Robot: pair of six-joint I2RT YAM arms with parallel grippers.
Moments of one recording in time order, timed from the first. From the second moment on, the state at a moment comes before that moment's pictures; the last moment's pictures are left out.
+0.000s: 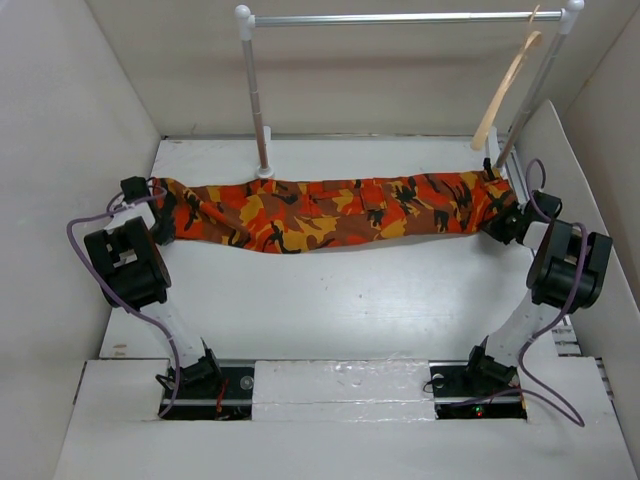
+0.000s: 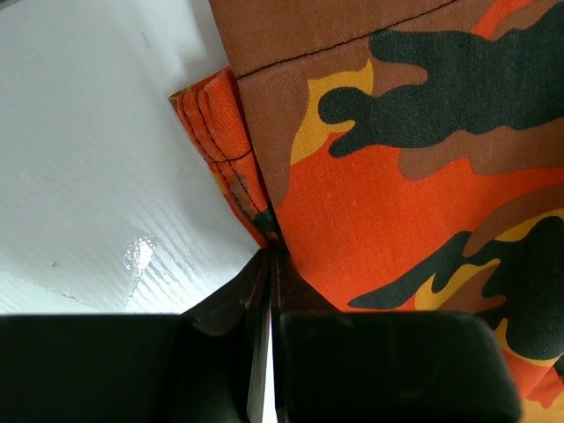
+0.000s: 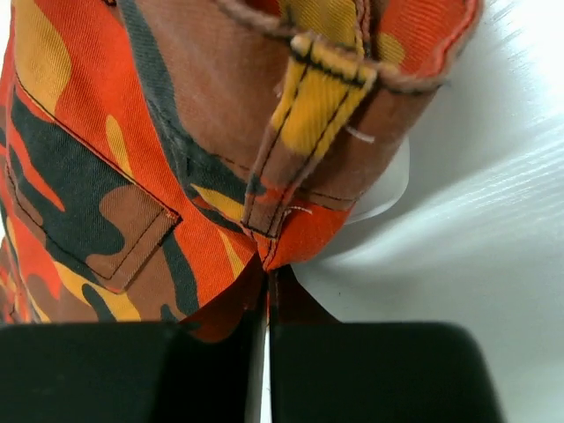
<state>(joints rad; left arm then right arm) 0.40 1.87 1.21 -0.44 -0.11 -0.78 -0.46 1.85 0.96 0.10 -0.44 0.52</state>
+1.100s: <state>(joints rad) 0.40 1.72 1.10 -0.43 0.05 -0.67 -0.72 1.39 0.77 -0.21 -0.40 0.28</state>
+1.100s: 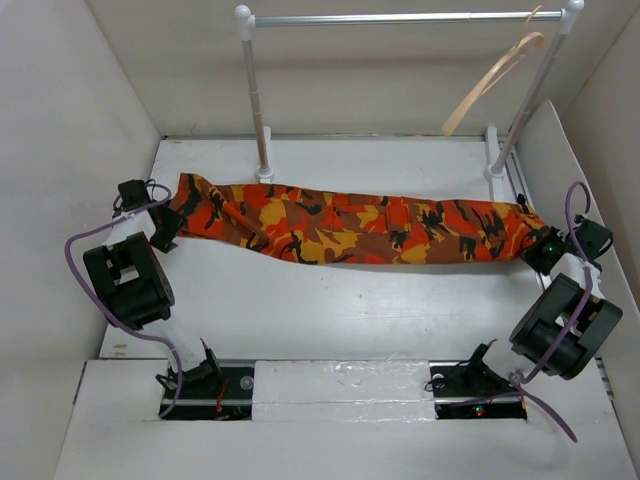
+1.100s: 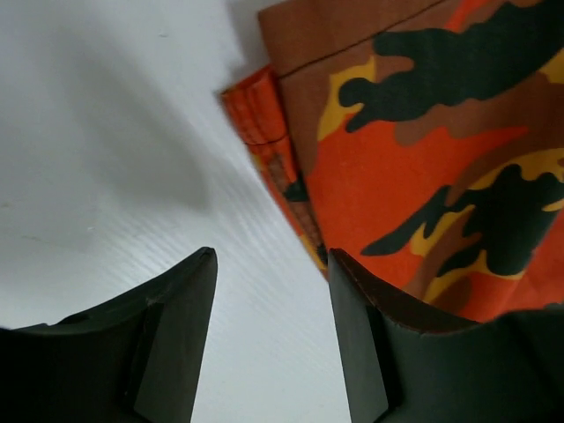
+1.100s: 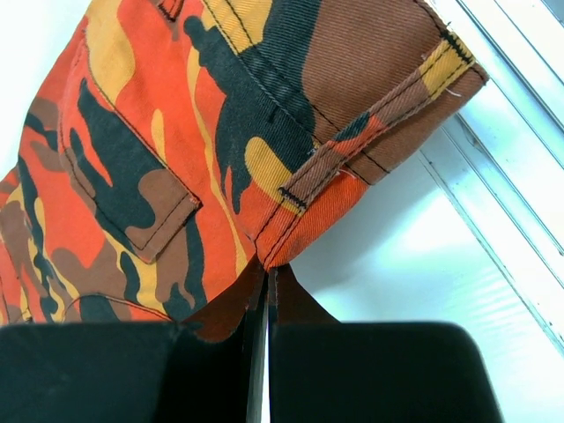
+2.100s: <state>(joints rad) 0.35 1.83 1.15 -0.46 -0.17 -0.69 -0.72 1.42 0.76 -0.23 -0.42 0.31</state>
